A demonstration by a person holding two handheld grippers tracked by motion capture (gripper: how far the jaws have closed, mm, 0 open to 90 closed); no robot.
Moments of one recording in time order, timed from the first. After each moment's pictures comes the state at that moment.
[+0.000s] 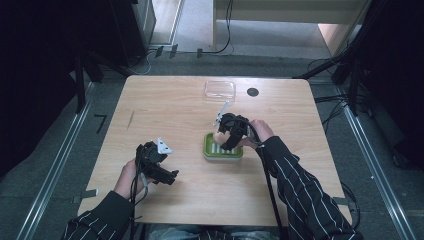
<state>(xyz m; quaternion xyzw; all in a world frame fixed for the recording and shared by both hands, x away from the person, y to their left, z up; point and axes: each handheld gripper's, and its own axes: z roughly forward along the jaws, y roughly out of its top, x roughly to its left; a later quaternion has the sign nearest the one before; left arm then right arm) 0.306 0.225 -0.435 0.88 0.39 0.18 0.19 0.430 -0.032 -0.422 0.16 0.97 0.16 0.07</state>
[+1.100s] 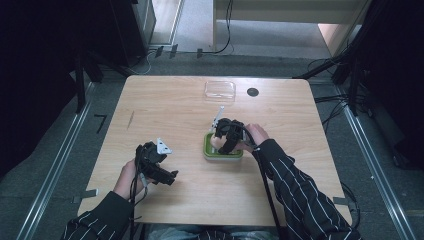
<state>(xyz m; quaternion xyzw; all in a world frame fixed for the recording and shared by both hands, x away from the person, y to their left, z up) 0.306 0.226 -0.435 0.89 0.38 0.18 0.19 0.428 -0.021 -0.441 0.14 0.98 0.15 0.06</state>
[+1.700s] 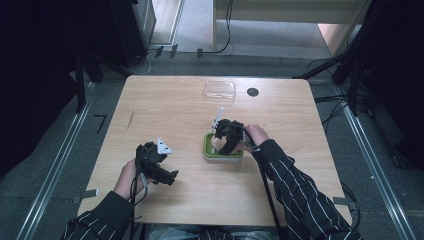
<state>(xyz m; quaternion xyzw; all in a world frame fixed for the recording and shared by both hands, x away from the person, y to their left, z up) 0.306 0.225 -0.435 0.89 0.38 0.18 0.19 0.428 -0.021 -0.445 0.15 0.98 0.14 0.06</state>
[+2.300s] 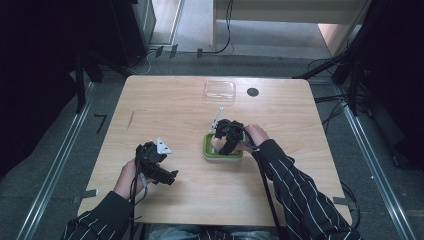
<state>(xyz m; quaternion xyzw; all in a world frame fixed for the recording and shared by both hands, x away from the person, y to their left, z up) 0.306 0.225 -0.435 0.89 0.38 0.18 0.19 0.428 -0.021 -0.445 0.15 0.98 0.14 0.06</state>
